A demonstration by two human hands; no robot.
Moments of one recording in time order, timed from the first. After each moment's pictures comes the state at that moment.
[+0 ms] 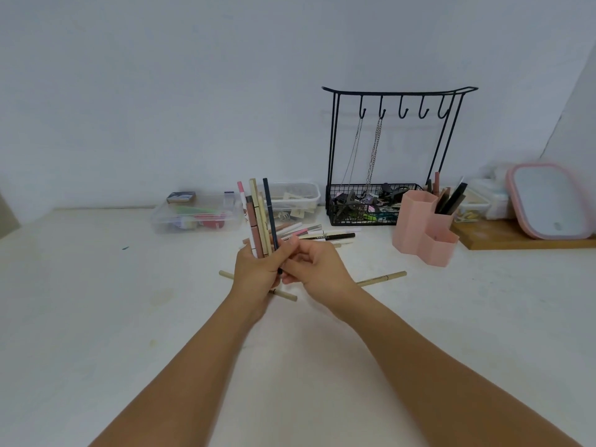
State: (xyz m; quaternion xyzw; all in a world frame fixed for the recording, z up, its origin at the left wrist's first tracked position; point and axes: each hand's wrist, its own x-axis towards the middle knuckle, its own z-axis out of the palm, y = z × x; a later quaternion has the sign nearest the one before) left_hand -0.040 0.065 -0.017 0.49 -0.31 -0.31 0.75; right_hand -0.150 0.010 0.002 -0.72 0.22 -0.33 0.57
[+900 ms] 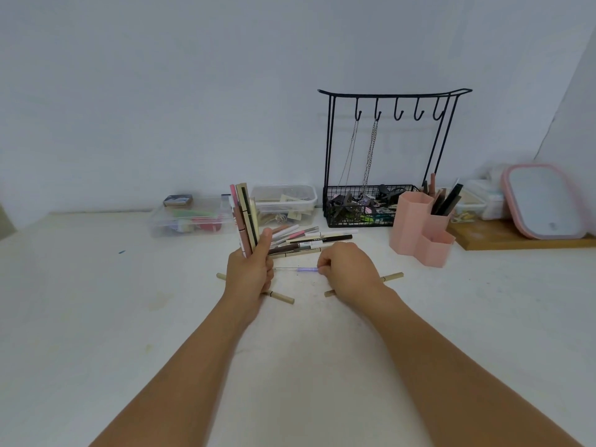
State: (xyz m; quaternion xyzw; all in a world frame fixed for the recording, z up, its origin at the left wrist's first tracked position) left_hand -0.035 0.066 -0.009 0.55 -0.24 -0.31 0.74; right_hand -0.170 -0.049 -0.005 -0.90 0.40 -0.15 0.12
